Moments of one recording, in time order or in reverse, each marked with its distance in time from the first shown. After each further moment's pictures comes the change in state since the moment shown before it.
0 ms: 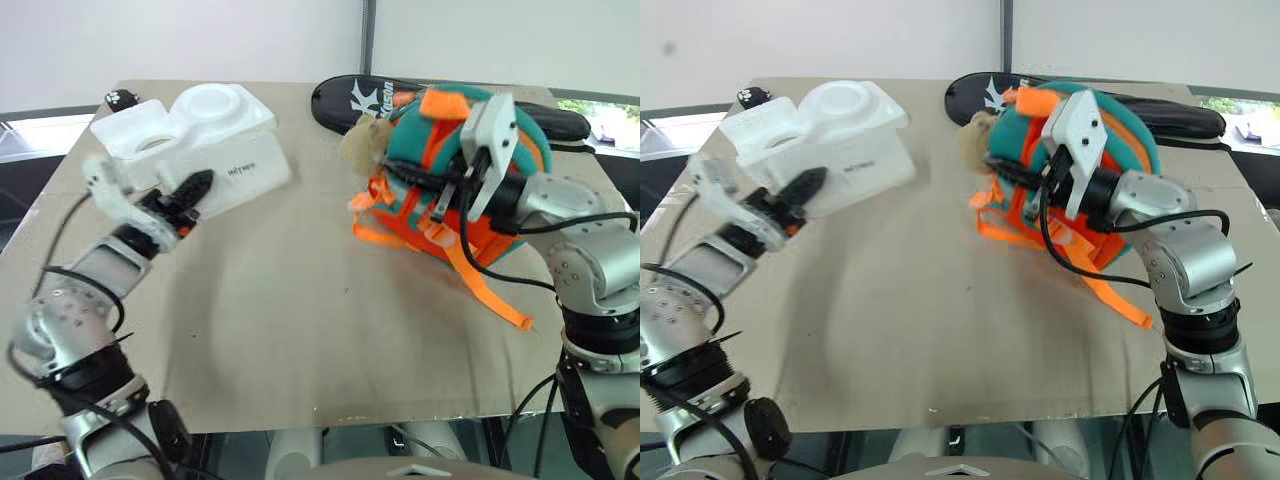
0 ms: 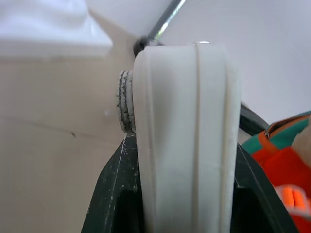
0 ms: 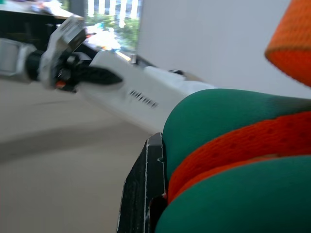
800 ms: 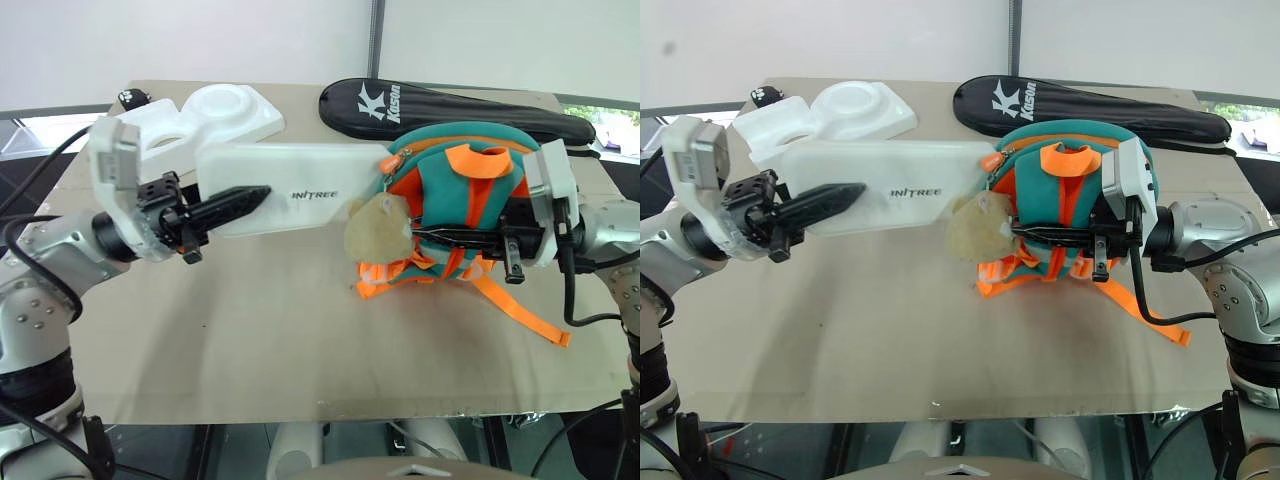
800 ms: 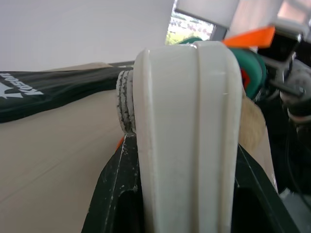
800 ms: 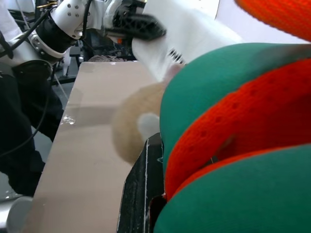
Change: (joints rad) left arm 0.042 0.337 -0.316 -0.130 0.016 -0.249 -0.738; right arm 0.176 -0.228 -0.124 -0.042 0.212 -0.037 0.266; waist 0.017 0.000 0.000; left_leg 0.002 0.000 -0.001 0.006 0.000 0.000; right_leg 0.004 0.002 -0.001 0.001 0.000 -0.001
